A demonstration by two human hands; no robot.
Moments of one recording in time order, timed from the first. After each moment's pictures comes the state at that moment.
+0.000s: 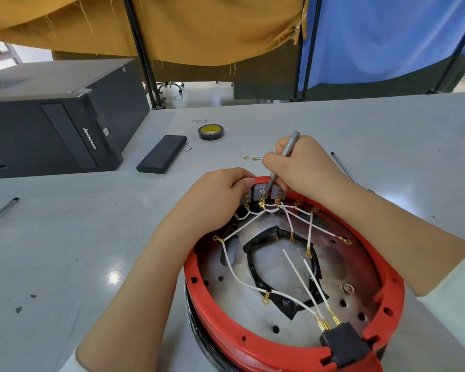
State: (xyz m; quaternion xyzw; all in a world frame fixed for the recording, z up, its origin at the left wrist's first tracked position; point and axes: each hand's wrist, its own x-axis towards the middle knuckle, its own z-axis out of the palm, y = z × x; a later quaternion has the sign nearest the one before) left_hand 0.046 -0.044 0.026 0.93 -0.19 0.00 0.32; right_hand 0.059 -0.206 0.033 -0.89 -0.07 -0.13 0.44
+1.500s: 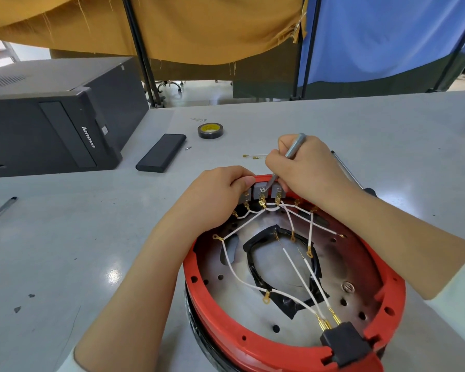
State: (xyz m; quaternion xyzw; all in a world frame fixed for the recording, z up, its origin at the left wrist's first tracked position) left_hand 0.046 -0.042 0.026 0.93 -0.18 0.01 0.32; right_hand 0.051 -0.207 0.028 -0.87 -0.10 -0.20 0.45
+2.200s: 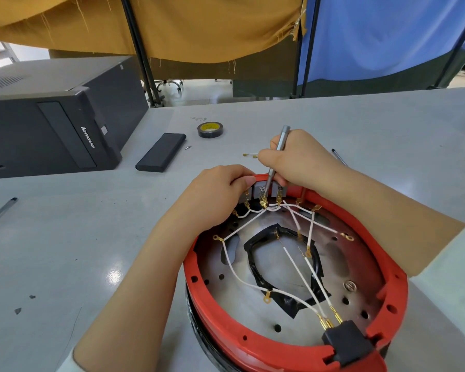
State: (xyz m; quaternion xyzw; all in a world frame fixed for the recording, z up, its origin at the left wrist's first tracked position) left_hand 0.046 -0.043 0.027 0.93 -0.18 0.00 0.31; right_hand 0.065 -0.202 0.039 -0.90 -0.06 -0.07 0.42
